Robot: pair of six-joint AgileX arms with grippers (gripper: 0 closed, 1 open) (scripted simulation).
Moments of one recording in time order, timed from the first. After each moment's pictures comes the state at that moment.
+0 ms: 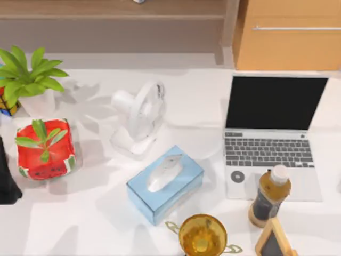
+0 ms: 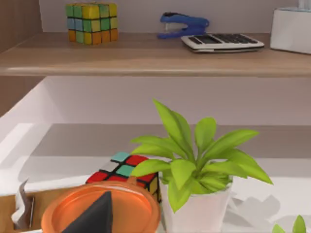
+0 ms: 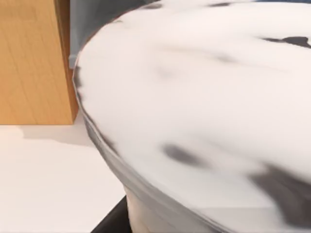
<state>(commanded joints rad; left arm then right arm) 0.00 0.00 0.00 0.00 0.00 0.00 -0.59 1.85 0.42 1.20 -0.55 -0.12</state>
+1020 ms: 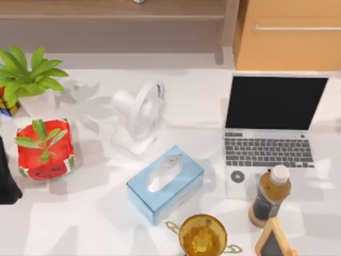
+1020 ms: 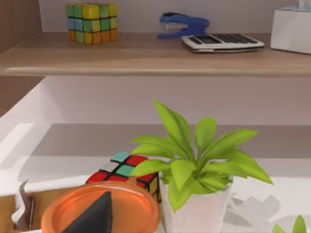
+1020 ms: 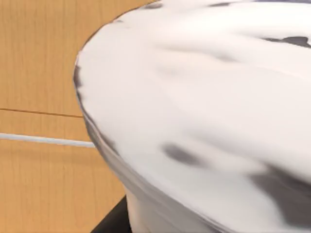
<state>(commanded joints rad) 0.00 0.00 0.00 0.00 0.00 0.00 -0.34 1.53 0.38 1.15 -0.33 -0.09</state>
